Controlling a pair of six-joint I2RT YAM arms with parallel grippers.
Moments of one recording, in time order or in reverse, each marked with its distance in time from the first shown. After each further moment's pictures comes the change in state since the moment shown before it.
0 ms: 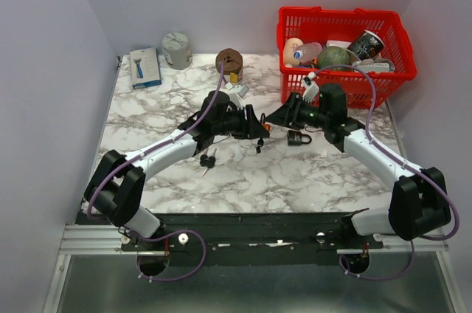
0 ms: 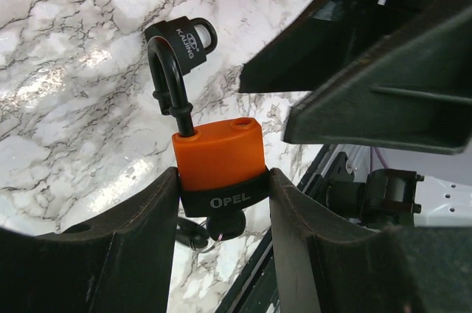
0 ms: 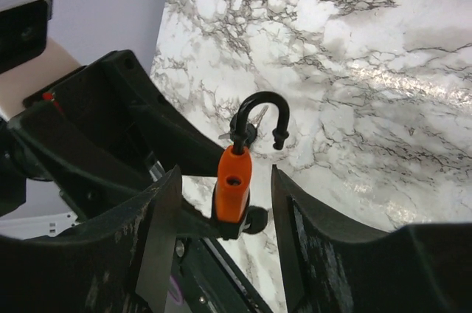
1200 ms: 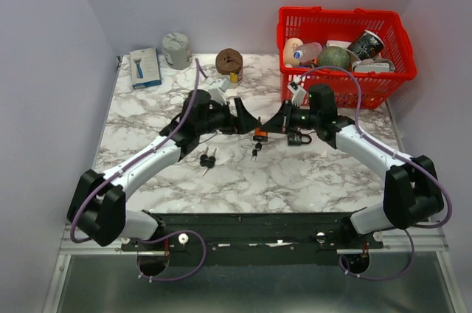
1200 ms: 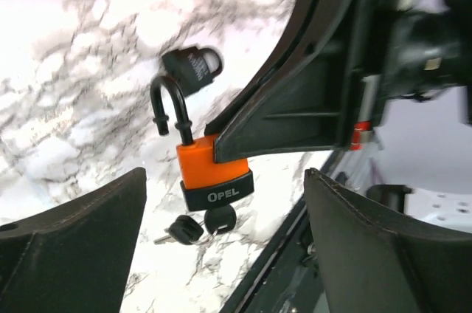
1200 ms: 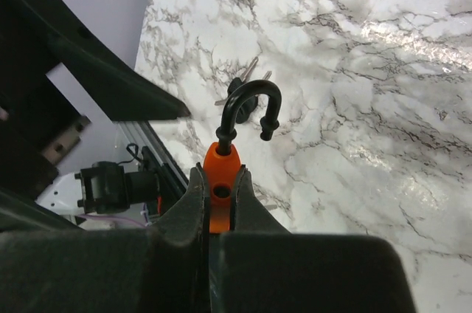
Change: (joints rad) left arm 0.040 -0.147 -0.059 -0.011 -0.062 0.004; right arm 0.048 0.096 0.035 -0.046 -0.066 -0.058
